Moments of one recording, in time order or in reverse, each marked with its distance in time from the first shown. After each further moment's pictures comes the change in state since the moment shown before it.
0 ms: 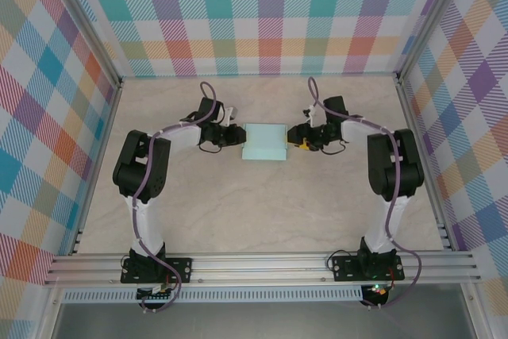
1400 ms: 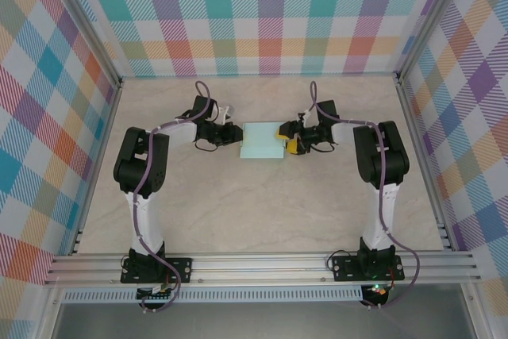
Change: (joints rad) left arm 0.057 0.047 0.031 -0.011 0.141 0.016; right arm 0.039 0.203 0.038 0.275 -0.220 0.497
